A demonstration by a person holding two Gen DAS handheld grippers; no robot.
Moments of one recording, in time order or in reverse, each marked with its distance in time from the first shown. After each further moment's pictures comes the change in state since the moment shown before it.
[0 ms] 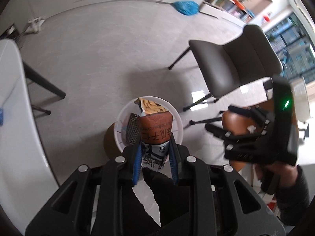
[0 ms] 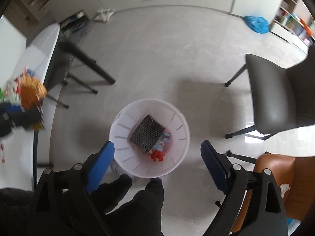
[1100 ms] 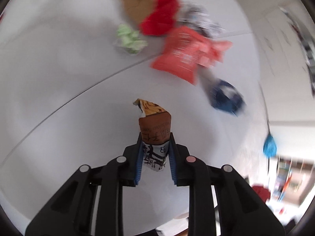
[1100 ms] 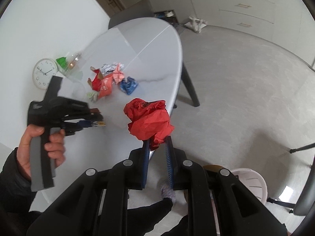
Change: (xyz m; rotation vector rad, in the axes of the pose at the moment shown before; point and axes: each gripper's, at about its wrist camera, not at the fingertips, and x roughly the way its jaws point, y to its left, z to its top) left arm -0.093 0.298 -0.152 -1.245 -0.227 0.205; right arm -0.001 0.245 0.078 -0.417 -0.046 0.430
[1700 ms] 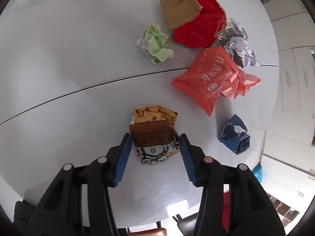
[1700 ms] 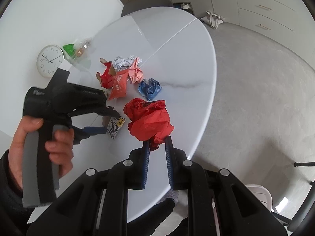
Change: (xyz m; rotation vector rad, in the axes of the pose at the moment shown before) left arm 0.019 0.023 0.035 -0.353 0.056 0.062; right arm 0.057 0.044 0.040 -0.096 0.082 0.065
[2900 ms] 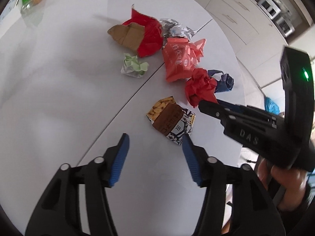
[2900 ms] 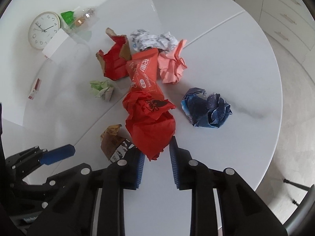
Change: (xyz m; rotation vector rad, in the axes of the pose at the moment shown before) left arm -0.043 0.047 -0.009 0.690 -0.150 -0.125; right arm 0.105 0.075 0.046 -0.167 0.158 -0.065
